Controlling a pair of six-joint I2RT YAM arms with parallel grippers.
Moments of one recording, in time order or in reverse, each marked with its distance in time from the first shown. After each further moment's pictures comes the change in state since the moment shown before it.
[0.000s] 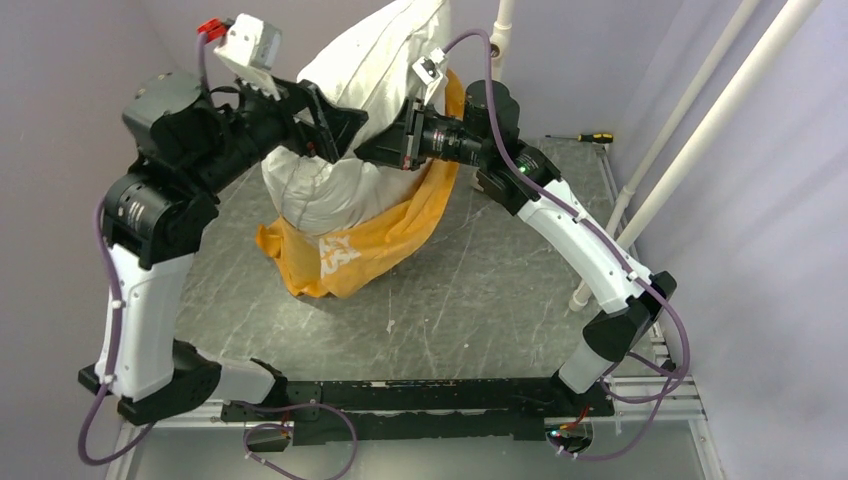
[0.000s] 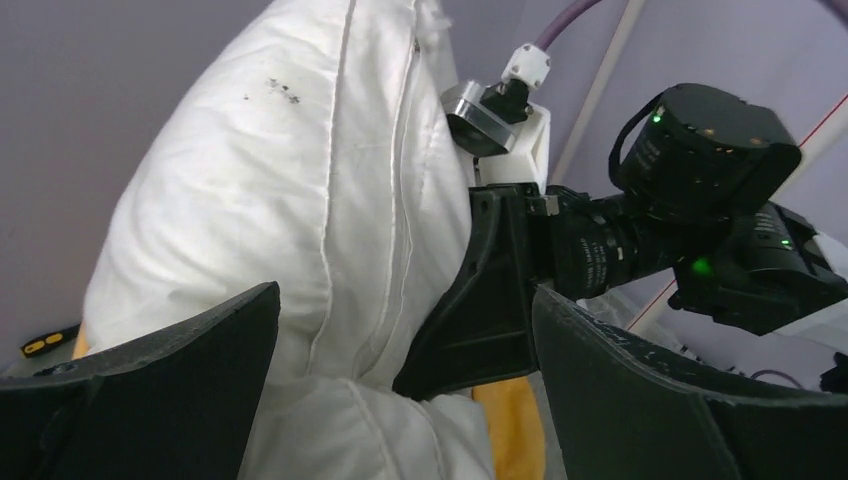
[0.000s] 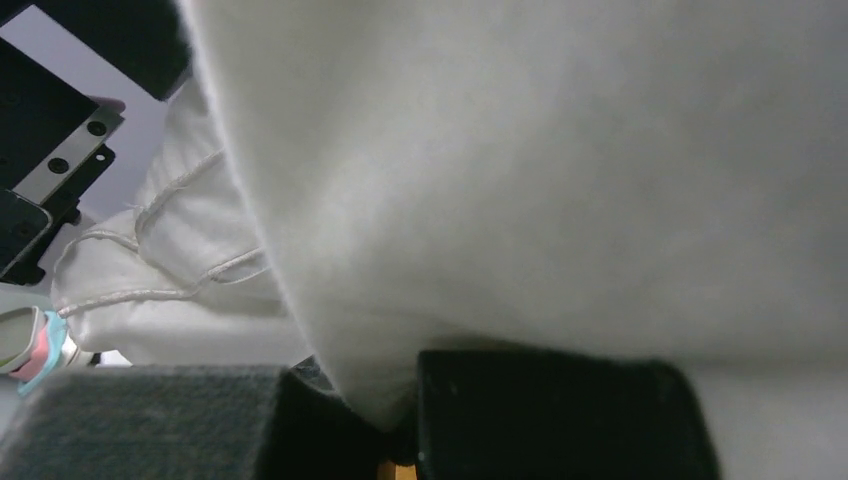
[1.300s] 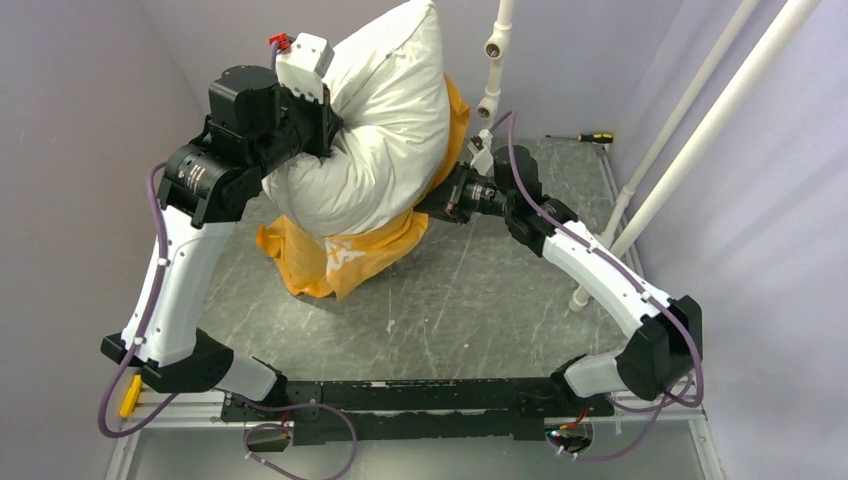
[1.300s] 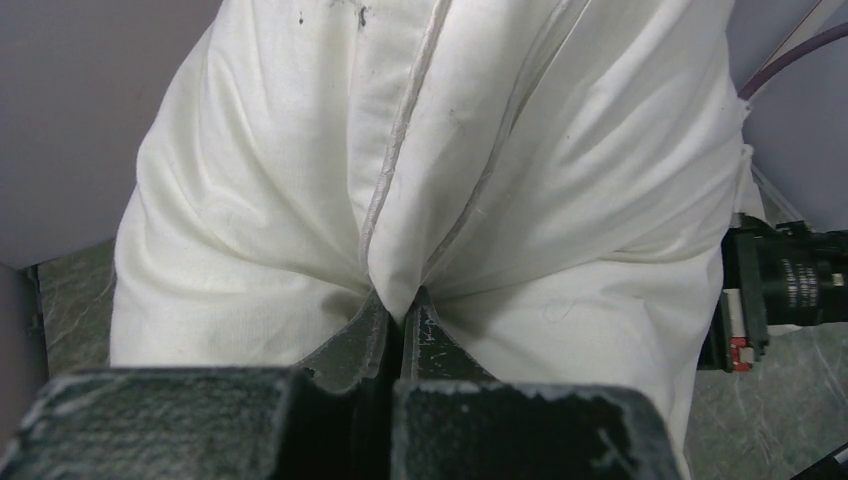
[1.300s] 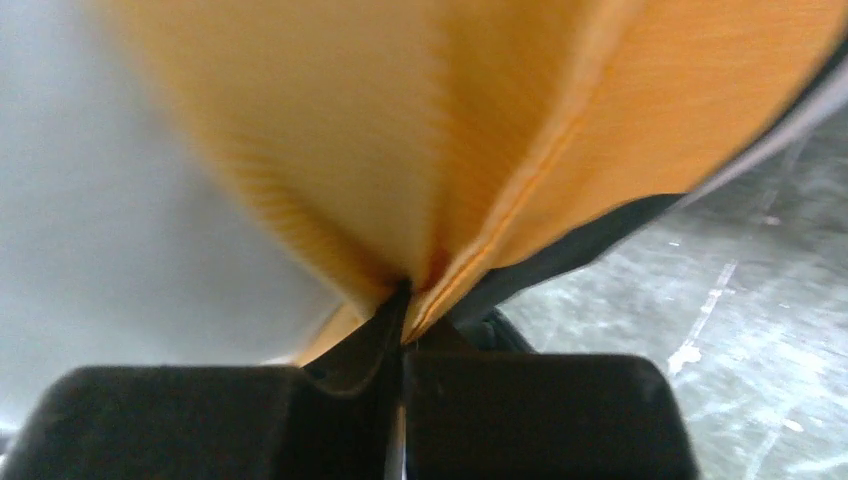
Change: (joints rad) left arm 0.022 0.122 -0.042 -0.146 -0.209 0.128; right arm -0.191 -0.250 -0.695 0.103 0.029 0.264
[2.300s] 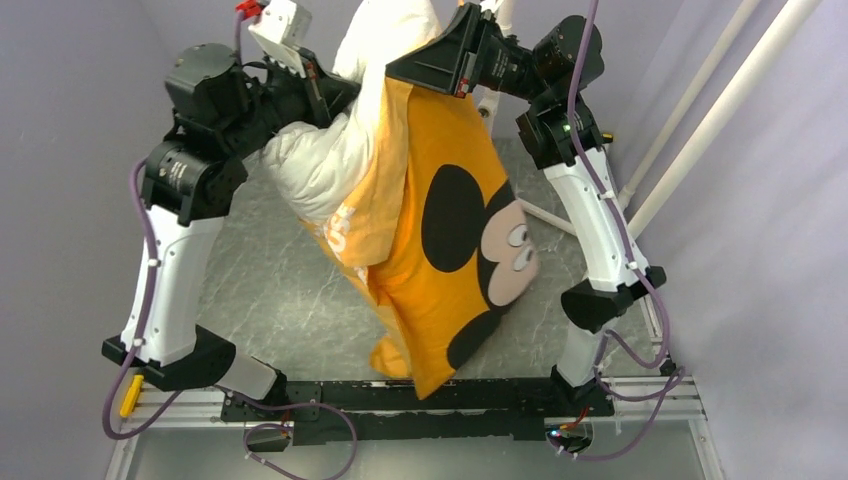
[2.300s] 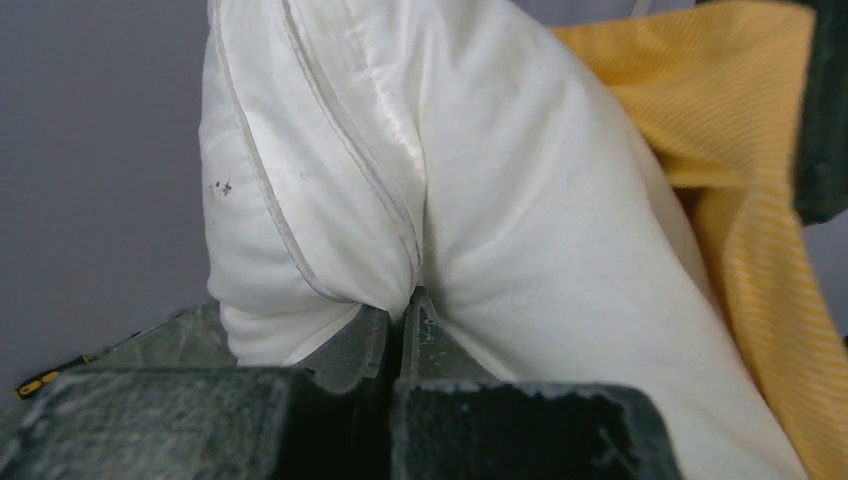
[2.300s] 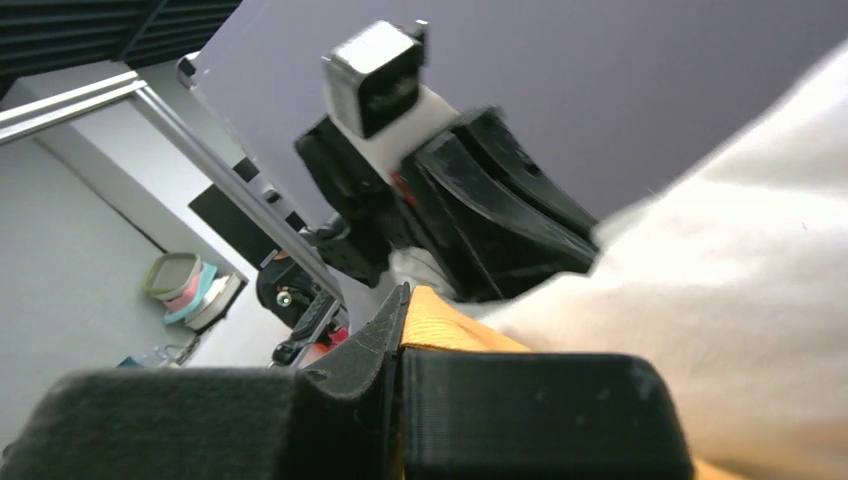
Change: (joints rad) left arm 0.045 0.009 0.106 0.196 0.324 -0.080; right arm 0.018 0.393 1.174 0.118 -0.338 0.130
